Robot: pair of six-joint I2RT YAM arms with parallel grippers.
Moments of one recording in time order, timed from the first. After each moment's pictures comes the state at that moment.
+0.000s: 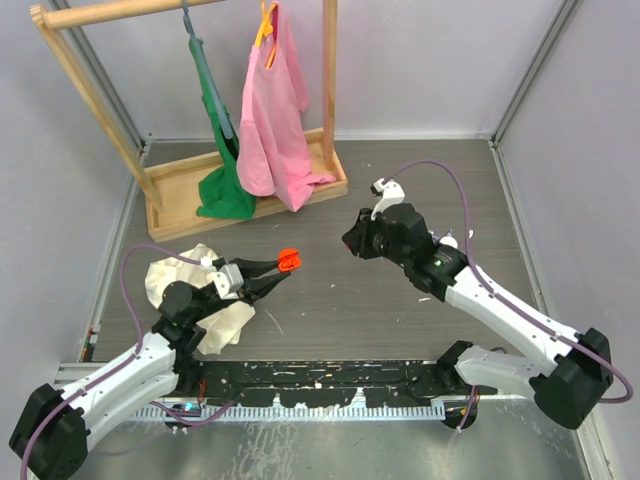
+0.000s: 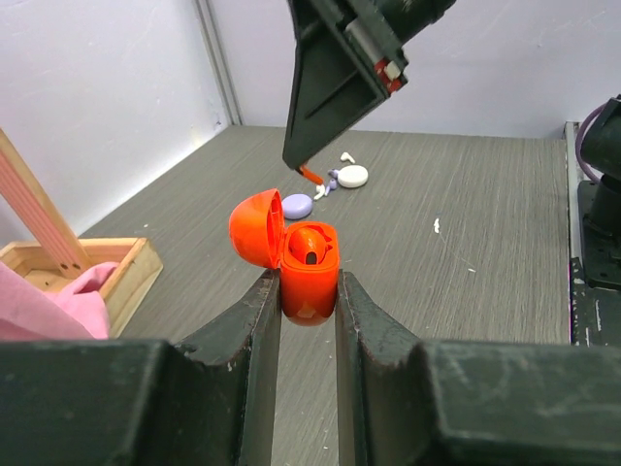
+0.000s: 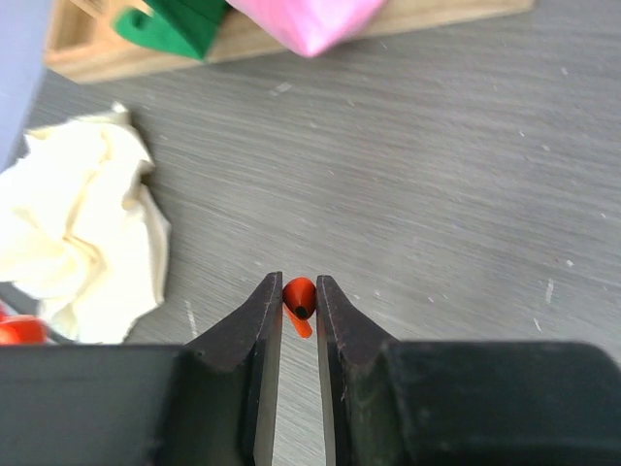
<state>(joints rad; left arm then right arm) -0.62 0.68 0.17 0.81 0.52 0.04 0.69 1.11 0.89 -0.27 0.07 0.48</state>
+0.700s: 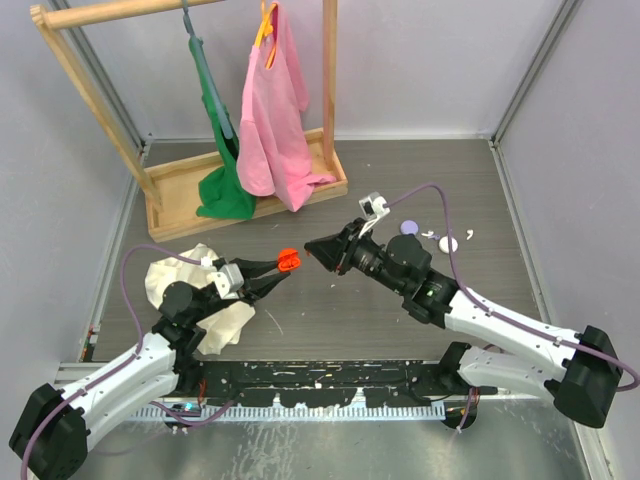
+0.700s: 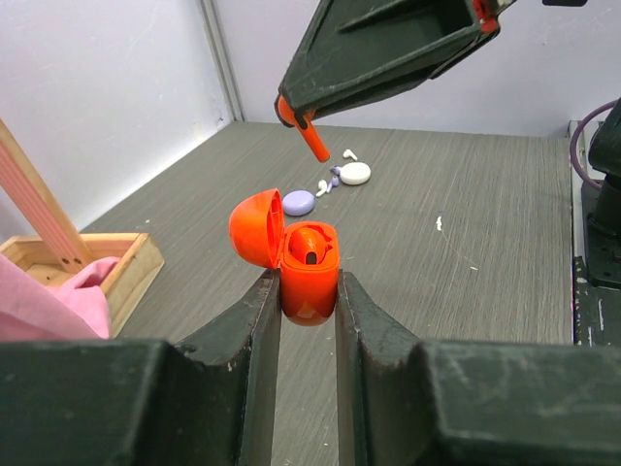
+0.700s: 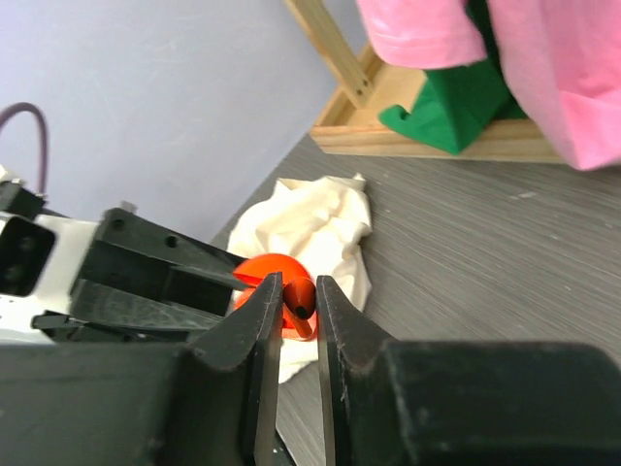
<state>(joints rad) -0.62 0.68 0.16 0.81 0.51 0.04 0.89 0.99 0.68 0.30 -0.02 0.59</state>
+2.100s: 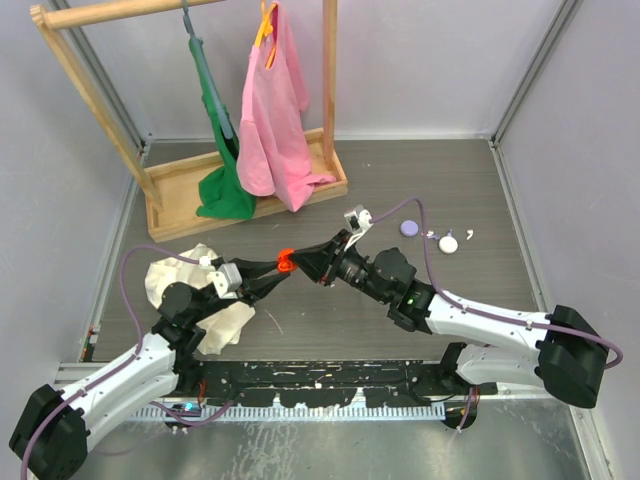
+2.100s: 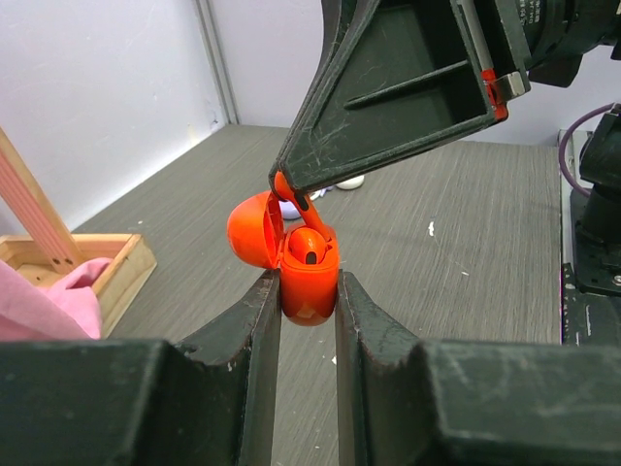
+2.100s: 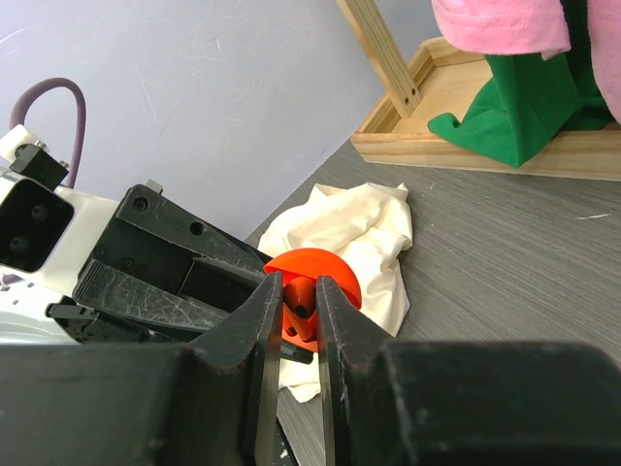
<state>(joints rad) -0.62 0.68 0.16 0.82 0.52 0.01 1.01 1.12 0.59 0.63 0.01 0.59</state>
